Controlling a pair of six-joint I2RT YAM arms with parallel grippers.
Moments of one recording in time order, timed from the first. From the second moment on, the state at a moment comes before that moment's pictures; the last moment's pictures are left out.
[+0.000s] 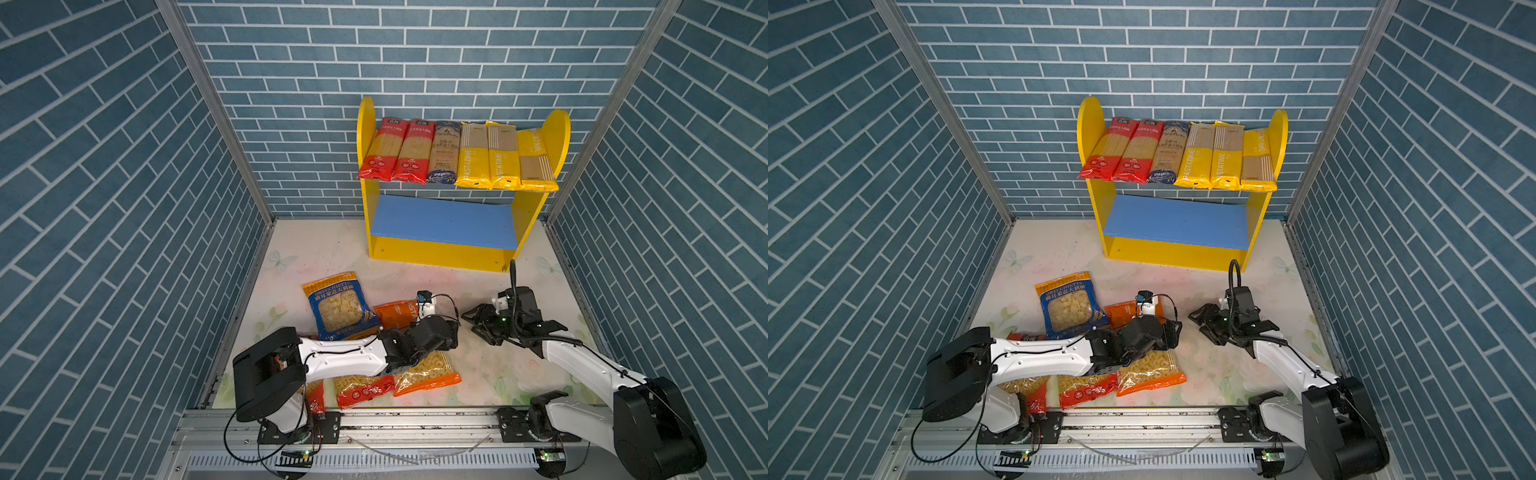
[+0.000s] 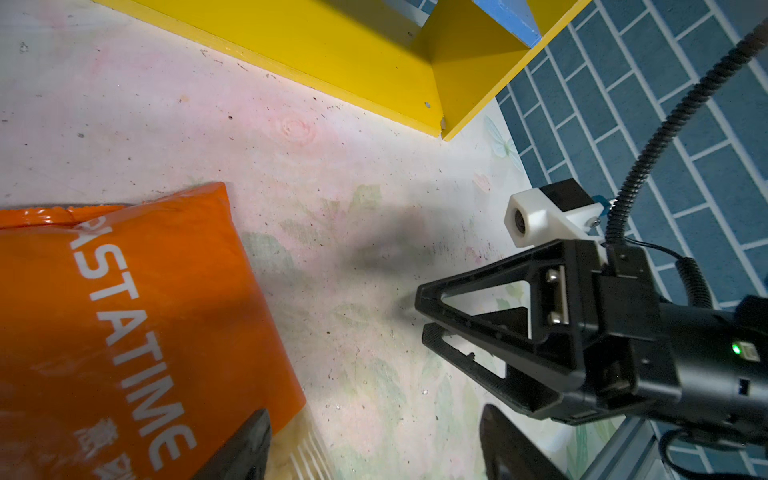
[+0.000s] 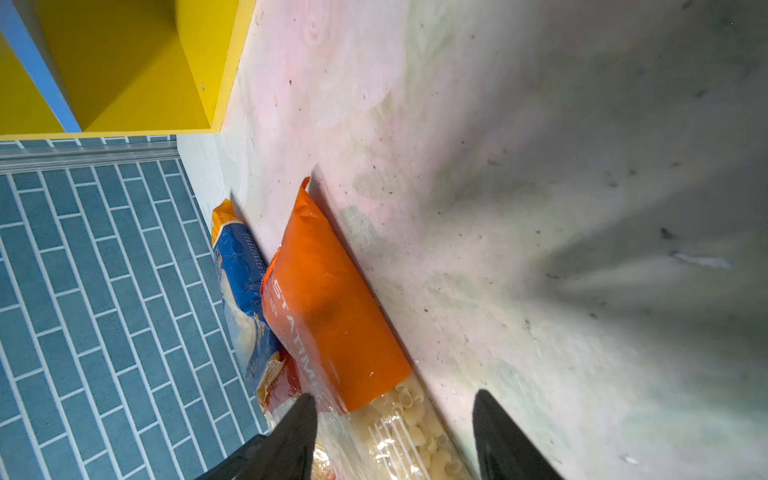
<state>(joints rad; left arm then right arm) -1.19 1.57 0.88 0.06 -0.37 -0.97 0.34 1.15 0.49 -0.19 -0.51 1.02</state>
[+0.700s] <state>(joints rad) -0.96 1.10 0.78 -0.35 -0.19 -0.83 0.65 1.29 0.58 -0.10 -0.28 1.04</state>
